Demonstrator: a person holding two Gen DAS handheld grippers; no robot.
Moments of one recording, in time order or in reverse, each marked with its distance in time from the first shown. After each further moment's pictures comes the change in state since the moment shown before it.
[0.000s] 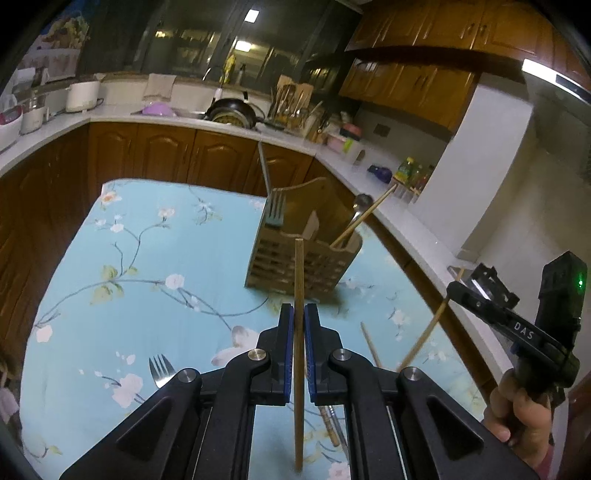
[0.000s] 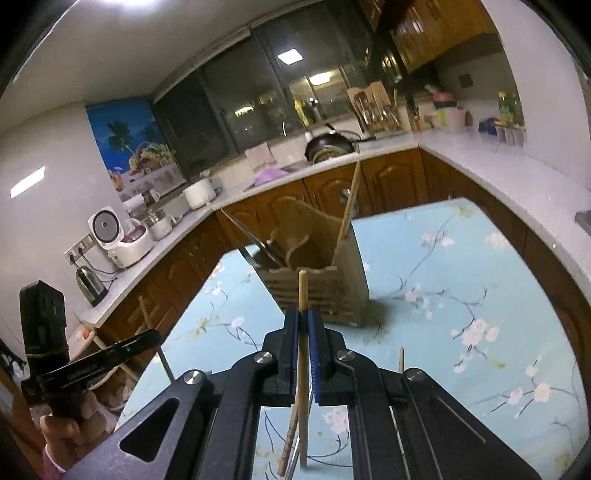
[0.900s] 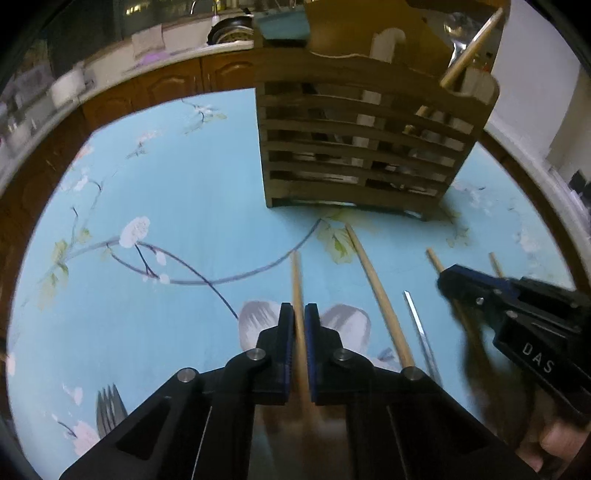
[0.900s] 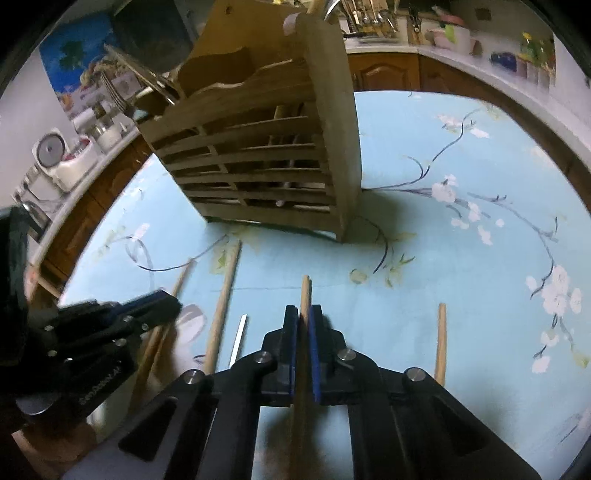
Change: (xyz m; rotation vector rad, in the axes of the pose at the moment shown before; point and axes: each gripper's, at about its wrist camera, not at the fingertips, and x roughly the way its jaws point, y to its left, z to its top) left arm 0.222 0.001 -0.019 0.133 0.356 0.240; right arm 0.169 -0.038 -0.067 -0.022 0.392 -0.127
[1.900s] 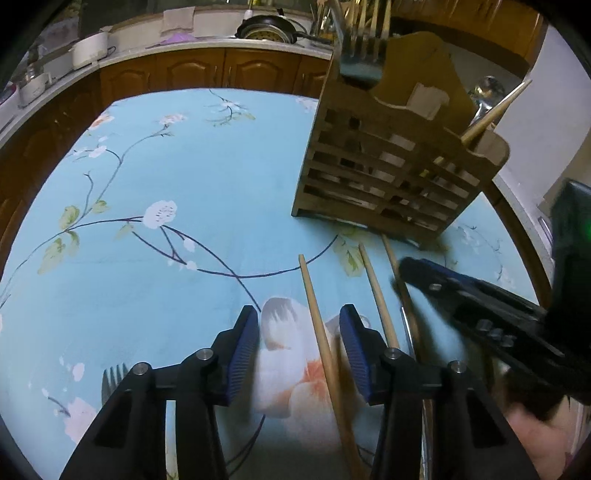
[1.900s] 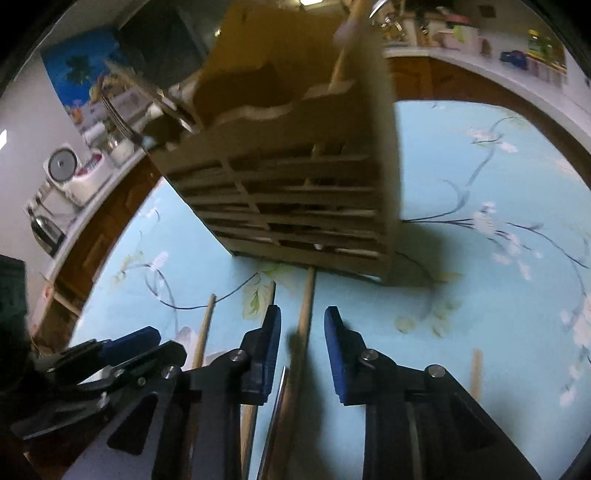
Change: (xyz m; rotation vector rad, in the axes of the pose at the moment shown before) left arm -0.014 0.033 0.005 -0.137 -0.022 -0.068; right arm 0.028 0.017 0.024 -0.004 -0.015 0.047
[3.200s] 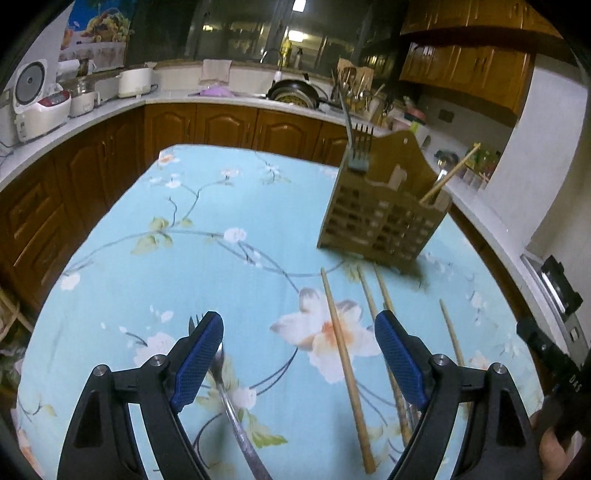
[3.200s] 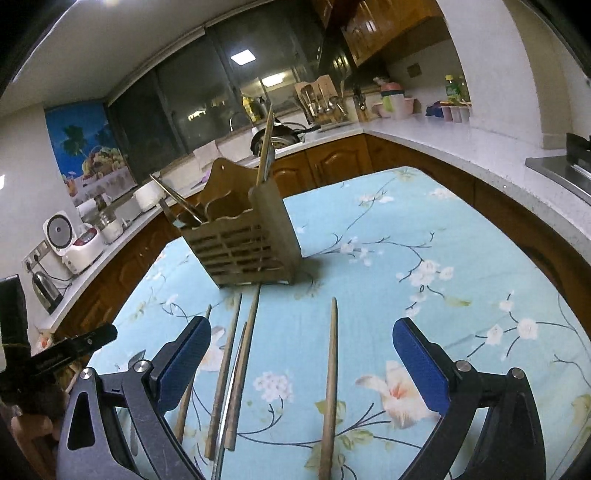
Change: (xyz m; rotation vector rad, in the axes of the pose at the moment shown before) left arm -0.125 0.012 -0.088 -0.064 -0.265 0.049; right arm -0.162 -0.035 -0.089 0.122 -0.378 -0.096
